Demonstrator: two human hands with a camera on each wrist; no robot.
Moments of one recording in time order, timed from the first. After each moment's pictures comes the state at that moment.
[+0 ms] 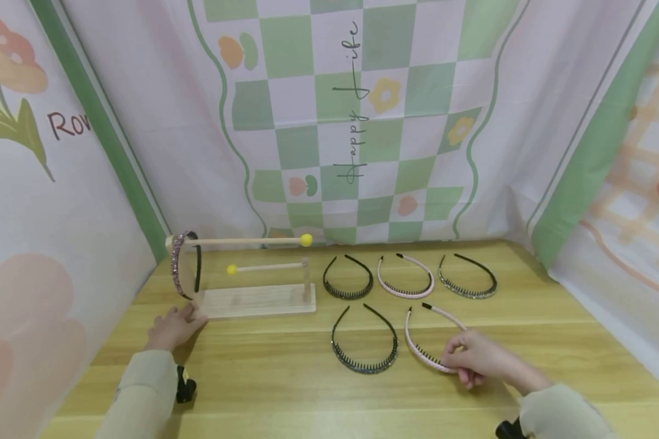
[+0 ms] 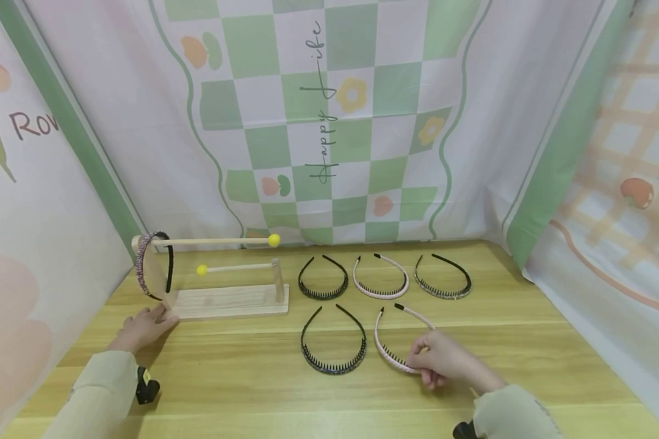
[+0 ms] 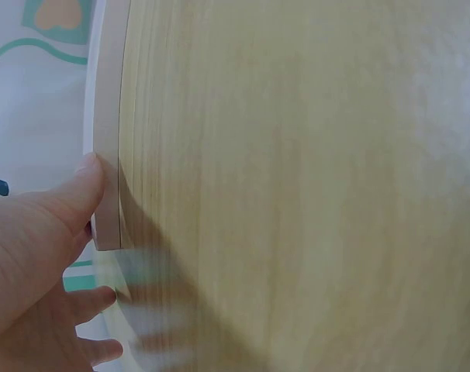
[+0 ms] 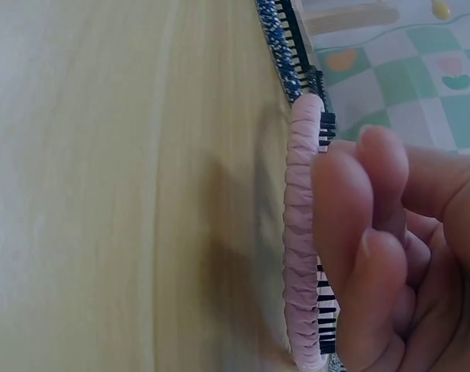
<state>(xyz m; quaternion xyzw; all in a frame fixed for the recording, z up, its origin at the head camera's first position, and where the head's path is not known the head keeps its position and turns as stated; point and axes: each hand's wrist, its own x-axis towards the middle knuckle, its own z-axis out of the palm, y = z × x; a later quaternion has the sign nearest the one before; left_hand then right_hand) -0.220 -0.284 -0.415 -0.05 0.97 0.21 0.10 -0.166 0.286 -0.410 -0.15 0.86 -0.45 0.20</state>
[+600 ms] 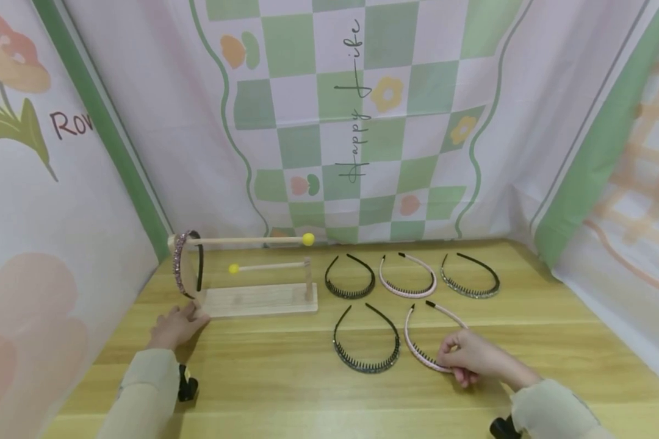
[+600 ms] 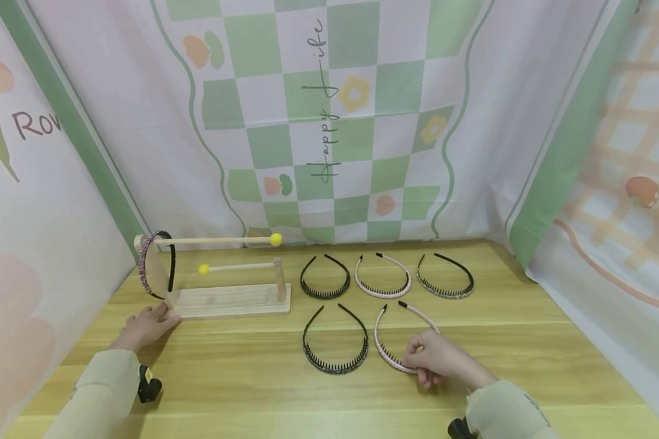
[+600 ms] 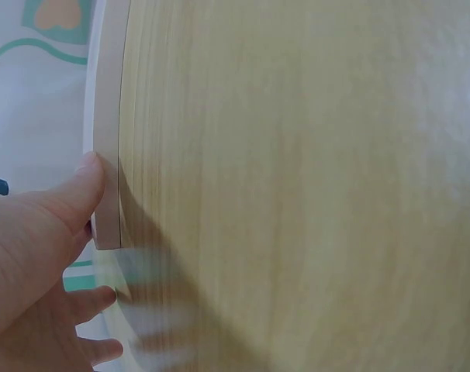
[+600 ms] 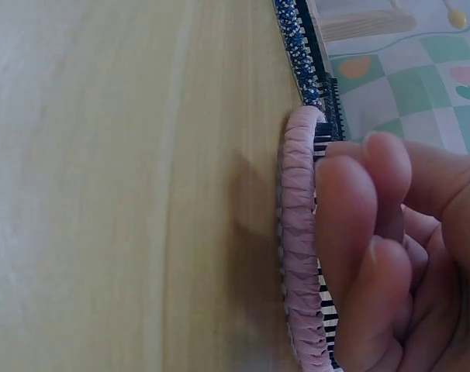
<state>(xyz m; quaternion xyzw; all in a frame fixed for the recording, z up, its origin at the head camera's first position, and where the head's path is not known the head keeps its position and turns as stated) -0.220 -0.284 -0.415 -0.06 0.97 0.21 0.11 -0.173 0.278 -0.416 -0.14 0.86 -0.44 0.22</state>
